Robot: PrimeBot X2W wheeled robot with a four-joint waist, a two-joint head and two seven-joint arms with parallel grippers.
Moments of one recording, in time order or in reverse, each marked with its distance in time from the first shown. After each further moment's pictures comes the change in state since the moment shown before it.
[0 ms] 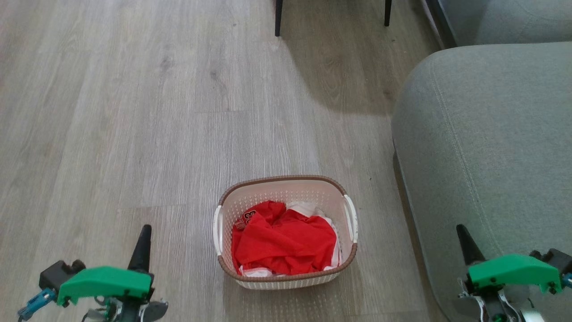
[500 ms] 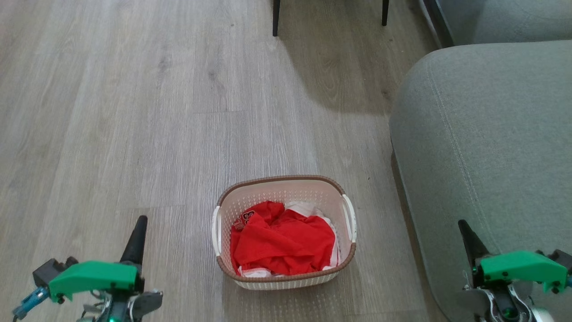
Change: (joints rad) left arm -0.025 0.000 0.031 0.000 -0.169 -0.019 0.046; right arm -0.018 0.000 -0.028 0.000 0.165 0.000 0.044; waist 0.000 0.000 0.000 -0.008
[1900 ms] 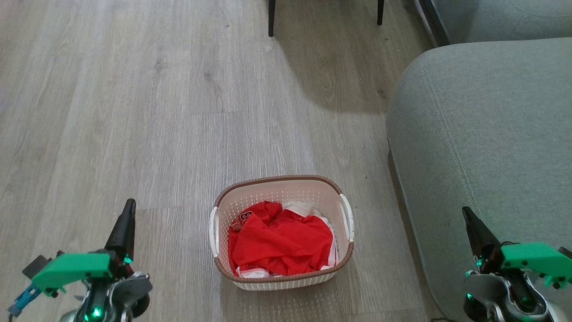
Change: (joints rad) left arm -0.044 0.000 0.057 0.000 -0.268 -0.033 0.069; right arm -0.038 0.000 -0.049 -0.001 0.260 0.000 0.070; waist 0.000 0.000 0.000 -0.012
